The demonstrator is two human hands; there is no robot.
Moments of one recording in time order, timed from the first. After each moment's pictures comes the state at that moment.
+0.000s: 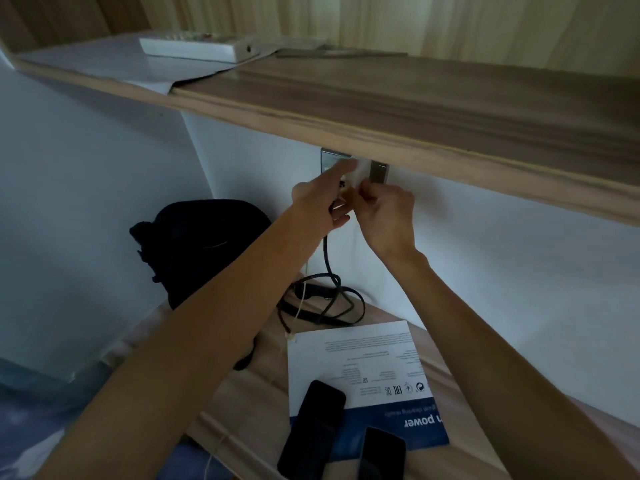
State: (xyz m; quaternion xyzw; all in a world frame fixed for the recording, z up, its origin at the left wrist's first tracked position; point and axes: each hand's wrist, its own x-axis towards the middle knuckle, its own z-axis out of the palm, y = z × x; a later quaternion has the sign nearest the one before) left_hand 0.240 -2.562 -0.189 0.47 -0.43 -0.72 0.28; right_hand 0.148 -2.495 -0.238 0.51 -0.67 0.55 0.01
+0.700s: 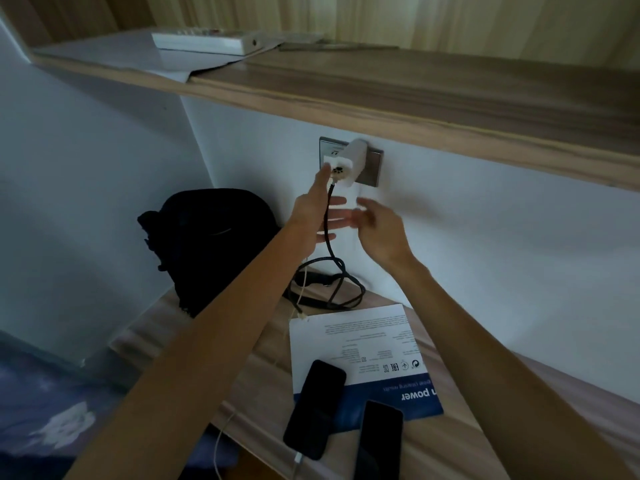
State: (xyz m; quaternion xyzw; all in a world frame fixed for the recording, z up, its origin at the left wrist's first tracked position) left_hand 0.274 -2.529 -0.212 0.46 -0.54 -0.66 0.24; right_hand 0.160 -2.459 -0.265 0.47 -0.75 0.44 -0.13
